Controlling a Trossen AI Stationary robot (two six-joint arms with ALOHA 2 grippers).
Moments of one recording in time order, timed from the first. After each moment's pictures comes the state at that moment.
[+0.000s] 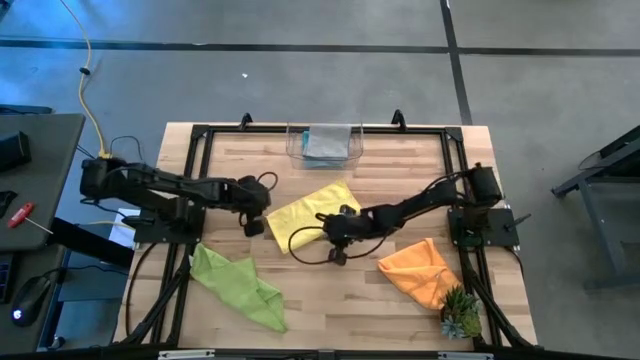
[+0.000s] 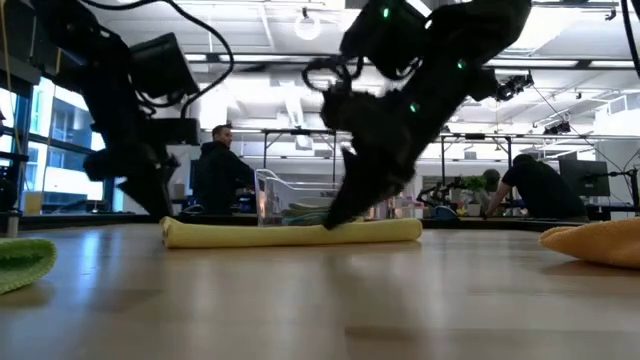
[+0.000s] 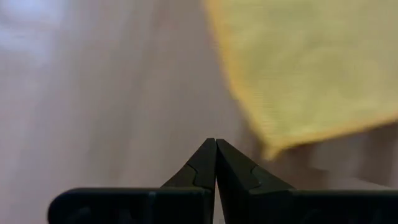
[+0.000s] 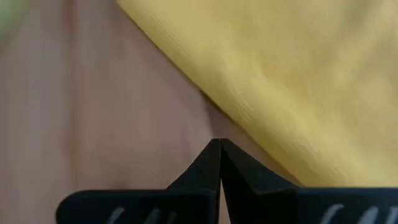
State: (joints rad) left arm 0.24 1.28 0.45 -0.29 -0.13 -0.05; right arm 0.14 1.91 1.03 -0.01 0.10 0.36
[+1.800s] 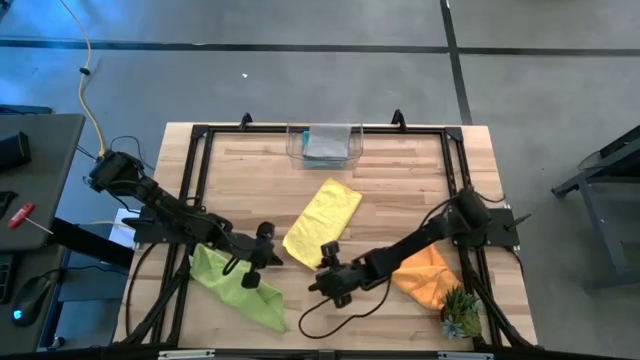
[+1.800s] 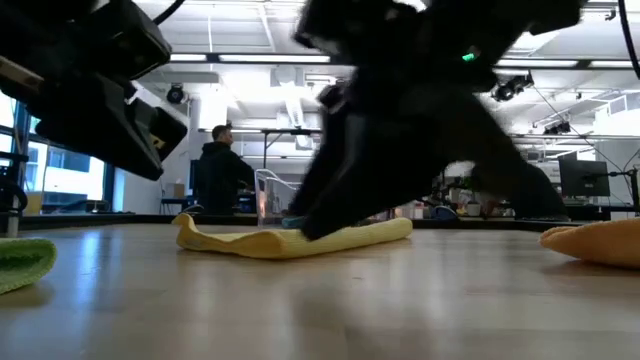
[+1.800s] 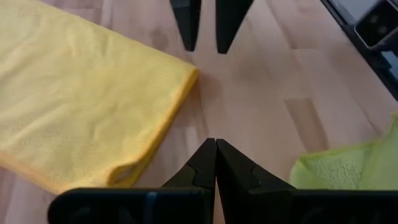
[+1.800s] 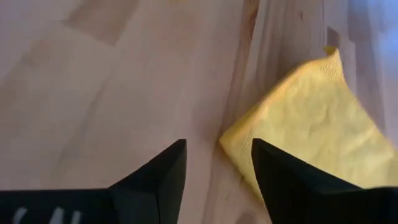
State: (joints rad) left arm -0.33 1.38 0.41 0.30 -0.14 -0.26; right arm 0.44 2.07 1.30 -0.14 0.39 -0.09
